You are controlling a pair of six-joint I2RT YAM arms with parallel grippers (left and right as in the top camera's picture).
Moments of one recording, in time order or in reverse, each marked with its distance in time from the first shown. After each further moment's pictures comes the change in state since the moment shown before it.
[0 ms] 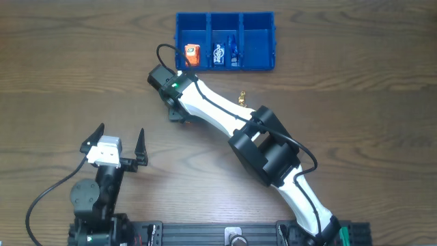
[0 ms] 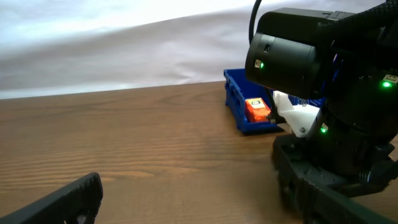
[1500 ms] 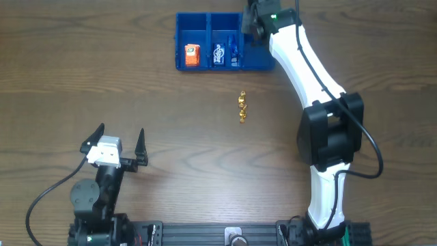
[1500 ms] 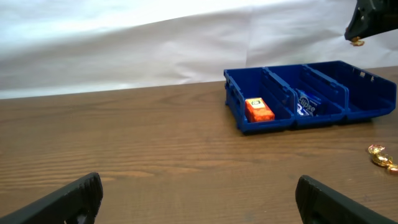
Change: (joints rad) left arm 0.000 0.000 0.000 0.000 0.000 0.000; right arm -0.509 -0.166 0.102 0.312 0.146 -0.444
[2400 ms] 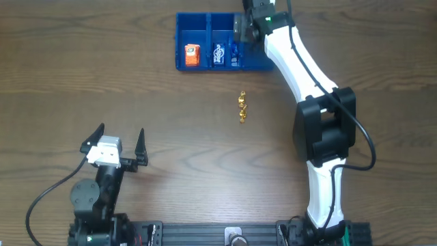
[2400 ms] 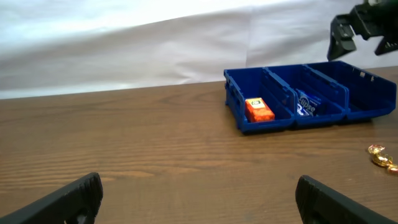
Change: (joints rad) left arm 0.000 0.000 0.000 0.000 0.000 0.000; right arm 0.021 0.041 0.002 -0.111 0.037 -0.040
